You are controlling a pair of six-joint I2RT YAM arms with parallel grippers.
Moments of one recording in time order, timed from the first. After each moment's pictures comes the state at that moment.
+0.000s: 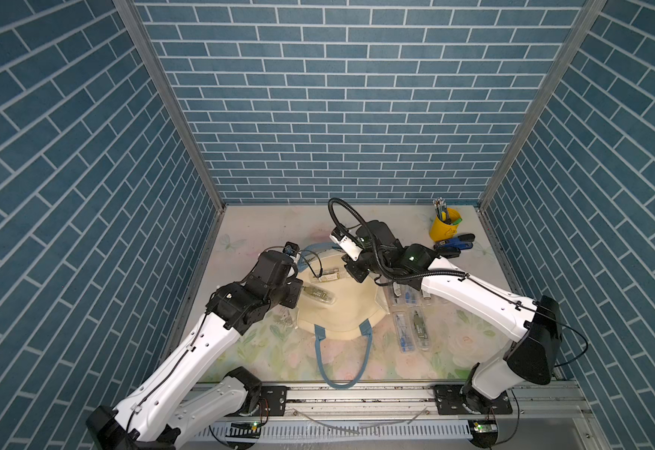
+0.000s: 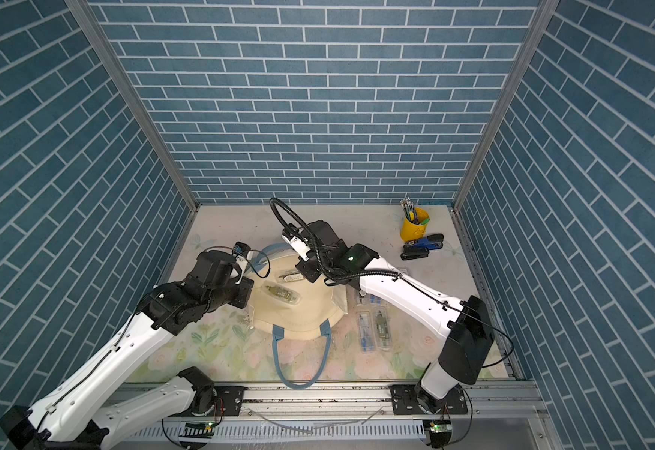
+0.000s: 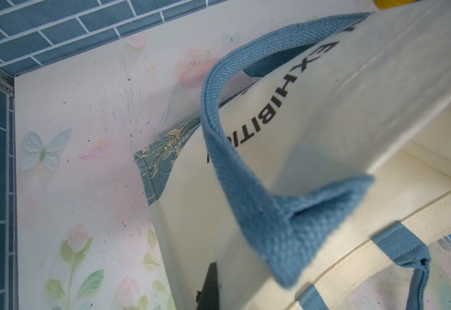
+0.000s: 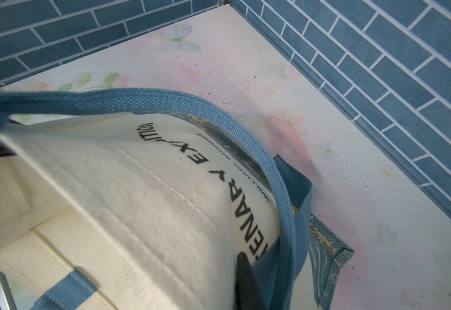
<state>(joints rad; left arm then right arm) -0.58 0.96 1.02 -0.89 -0.19 -0.15 0.94 1.58 1.47 -0.58 0.04 -0.12</state>
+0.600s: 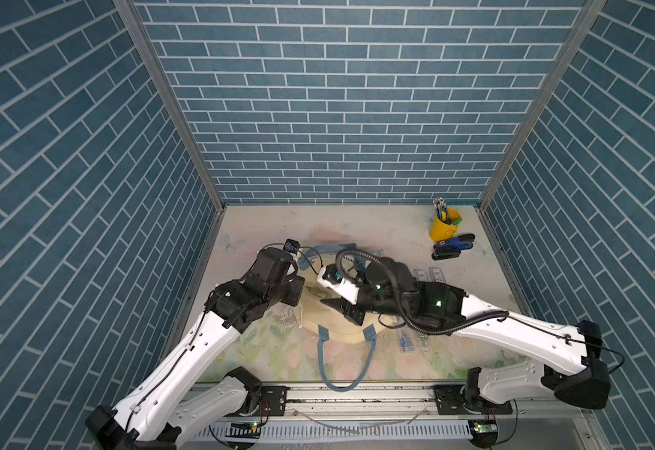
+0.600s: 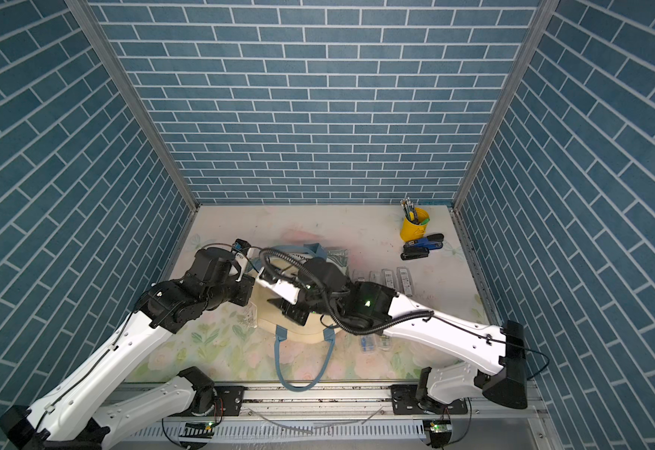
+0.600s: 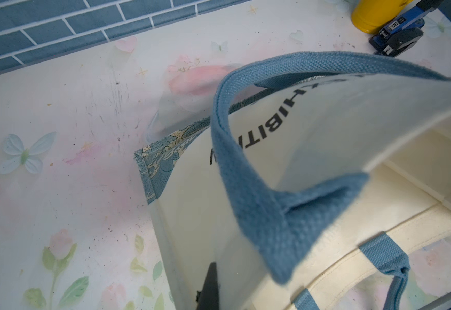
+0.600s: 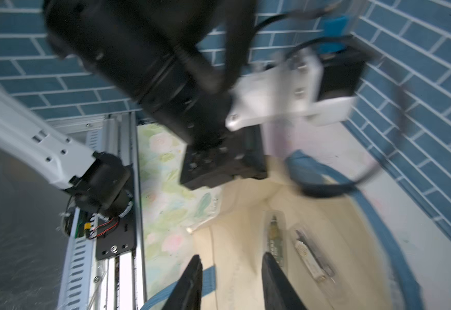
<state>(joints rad) -0.58 0.97 1.06 -0.89 -0.13 -0.18 1.28 1.37 1.26 -0.38 -0.03 -0.15</state>
